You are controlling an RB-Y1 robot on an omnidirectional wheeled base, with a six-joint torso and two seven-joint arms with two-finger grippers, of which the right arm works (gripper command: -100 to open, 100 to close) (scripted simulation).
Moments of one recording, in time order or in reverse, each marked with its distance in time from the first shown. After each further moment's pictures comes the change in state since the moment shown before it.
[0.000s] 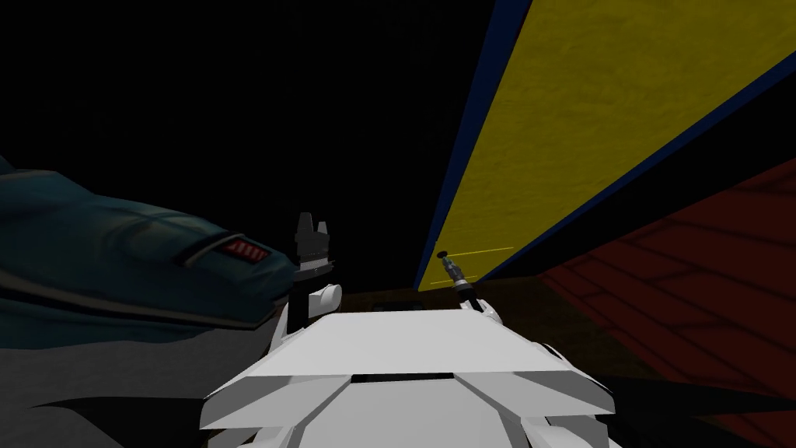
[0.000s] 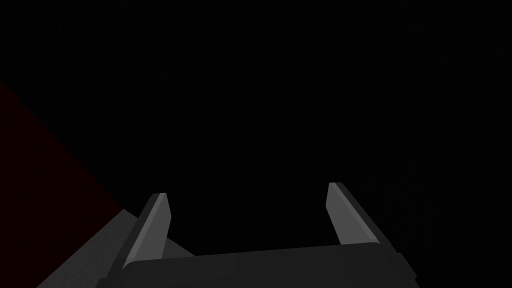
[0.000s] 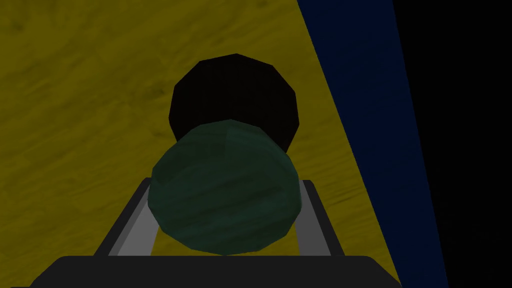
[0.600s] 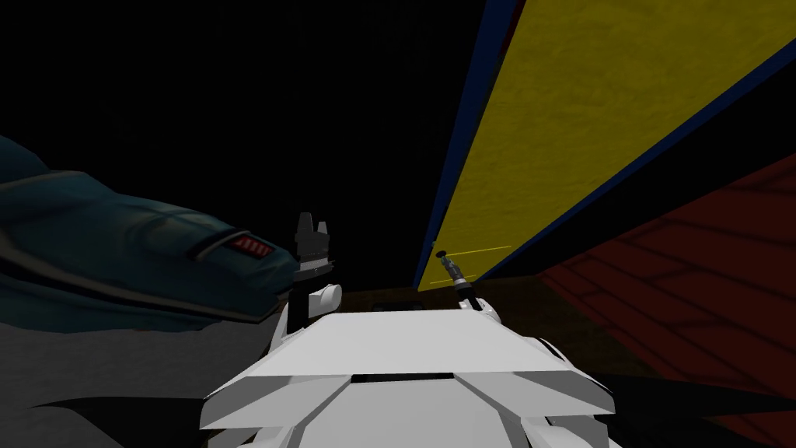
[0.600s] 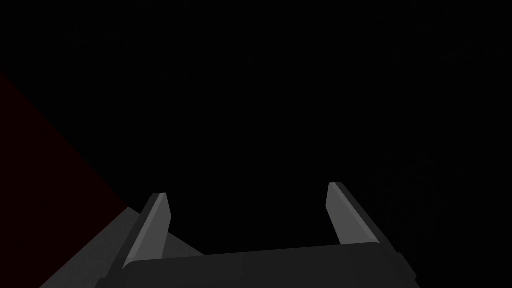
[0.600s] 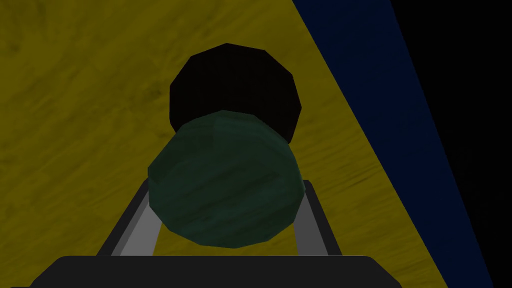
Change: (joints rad) arm -0.024 -0.004 0.019 0.031 -0.031 -0.011 -0.122
